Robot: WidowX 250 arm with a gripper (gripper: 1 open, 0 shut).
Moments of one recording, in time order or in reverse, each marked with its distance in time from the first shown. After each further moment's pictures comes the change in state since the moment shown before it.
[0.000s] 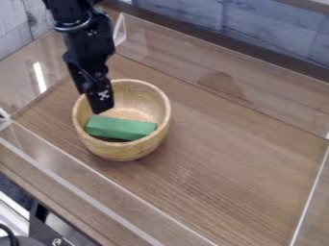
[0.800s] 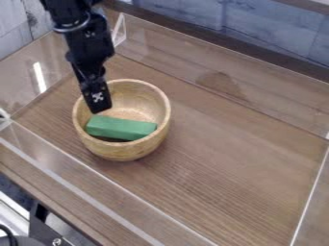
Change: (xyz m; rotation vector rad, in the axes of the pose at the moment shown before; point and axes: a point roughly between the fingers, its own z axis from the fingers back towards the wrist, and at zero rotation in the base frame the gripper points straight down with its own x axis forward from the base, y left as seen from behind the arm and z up) arm 0.002 0.004 -0.006 0.008 -0.025 -0.156
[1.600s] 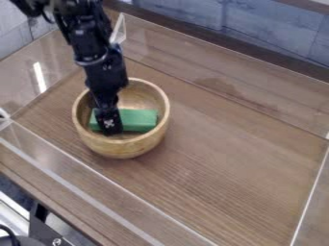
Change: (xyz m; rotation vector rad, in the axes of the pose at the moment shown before) arm 0.009 0.004 -0.049 -0.003 0.011 -0.083
